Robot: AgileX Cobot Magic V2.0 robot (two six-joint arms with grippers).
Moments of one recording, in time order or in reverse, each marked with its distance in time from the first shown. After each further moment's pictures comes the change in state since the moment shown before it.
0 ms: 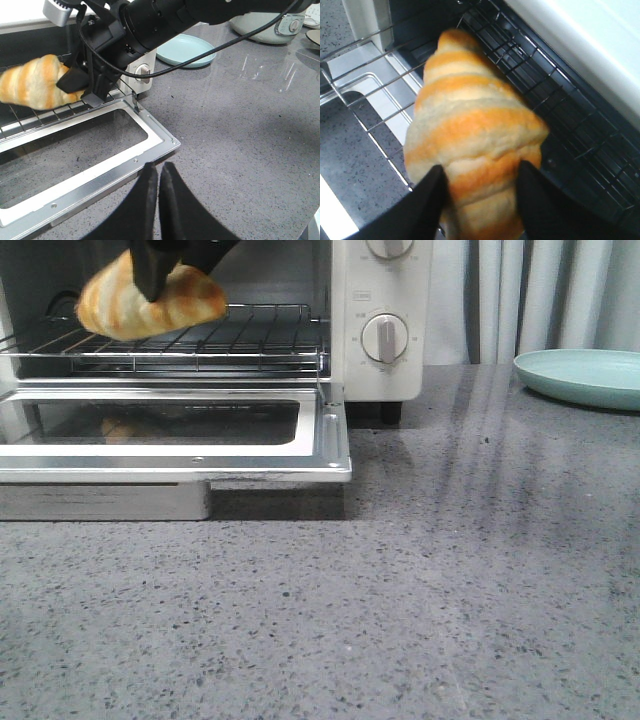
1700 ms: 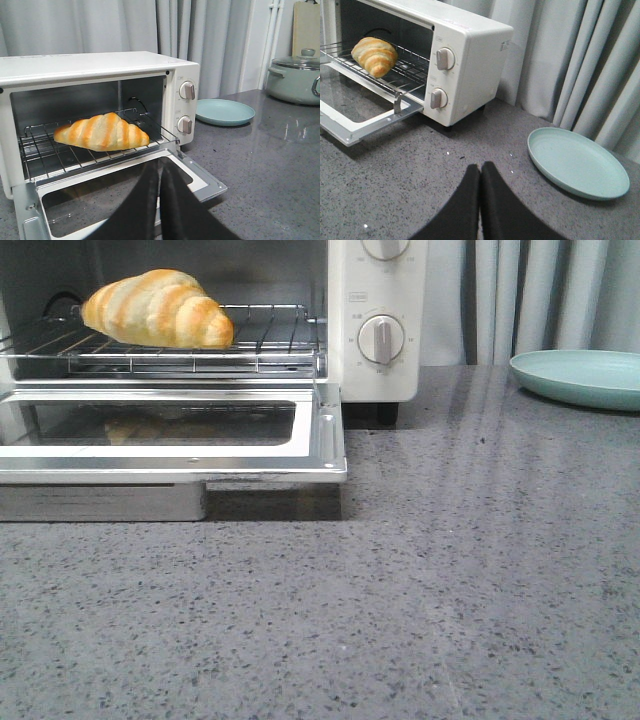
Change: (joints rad) left arm 0.004 -0.361 0.302 0.089 -0.300 -0.002; right arm 0.167 -1.853 1.200 -0.418 0.189 0.250
